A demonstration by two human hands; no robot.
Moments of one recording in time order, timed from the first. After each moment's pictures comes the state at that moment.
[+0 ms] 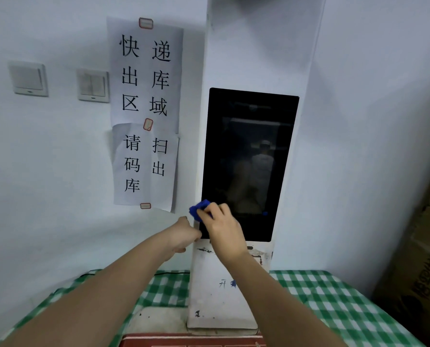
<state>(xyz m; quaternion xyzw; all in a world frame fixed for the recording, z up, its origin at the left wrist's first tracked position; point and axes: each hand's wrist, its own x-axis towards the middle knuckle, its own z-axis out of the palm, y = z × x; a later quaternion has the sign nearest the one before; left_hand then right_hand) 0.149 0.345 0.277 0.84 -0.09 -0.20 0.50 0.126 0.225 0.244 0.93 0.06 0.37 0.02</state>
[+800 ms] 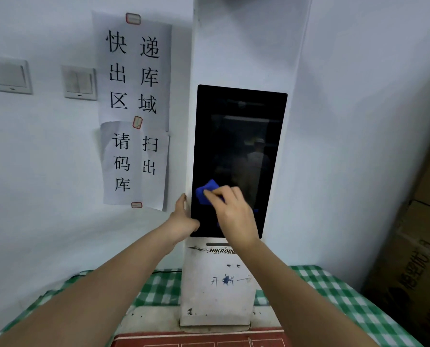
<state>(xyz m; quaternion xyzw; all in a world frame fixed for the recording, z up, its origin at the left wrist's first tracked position) 0.157 0.329 0.278 0.81 -0.13 -0.14 0.56 0.114 0.192 0.270 0.89 0.07 0.44 0.01</state>
